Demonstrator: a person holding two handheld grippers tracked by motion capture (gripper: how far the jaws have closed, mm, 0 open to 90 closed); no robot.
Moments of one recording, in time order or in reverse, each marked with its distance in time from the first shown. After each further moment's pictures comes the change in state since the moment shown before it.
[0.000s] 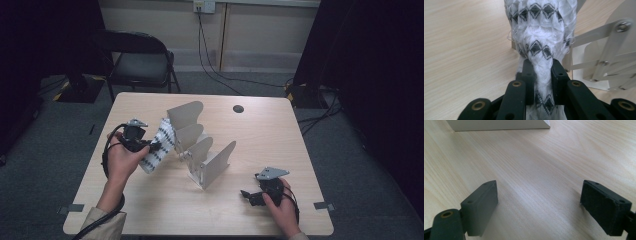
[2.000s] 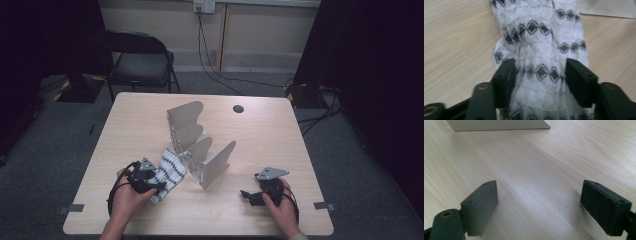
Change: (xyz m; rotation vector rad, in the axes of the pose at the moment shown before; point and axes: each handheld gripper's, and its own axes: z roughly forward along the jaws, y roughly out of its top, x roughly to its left) left arm -0.032 -0.098 0.031 0.087 0.036 0.168; right arm 0.001 0.000 0.000 -0.001 -0.002 0.000
